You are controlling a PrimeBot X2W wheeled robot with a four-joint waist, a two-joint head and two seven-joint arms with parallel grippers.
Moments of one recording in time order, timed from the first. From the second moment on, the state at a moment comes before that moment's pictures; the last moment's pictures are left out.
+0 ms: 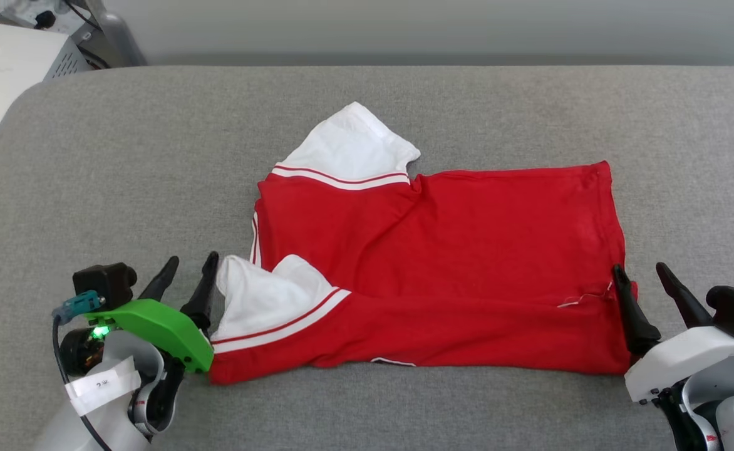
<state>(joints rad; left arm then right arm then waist) -0.37 0.41 -0.44 0.53 -0.84 -0.07 -0.19 -0.08 -0.20 0.01 0.12 0.35 0.13 -0.01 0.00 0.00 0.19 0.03</state>
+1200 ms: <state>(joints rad) -0.33 0.57 -0.56 0.35 -1.03 0.04 0.59 0.01 -0.14 -0.04 -0.03 0.32 0.13 0.12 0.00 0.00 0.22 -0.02</state>
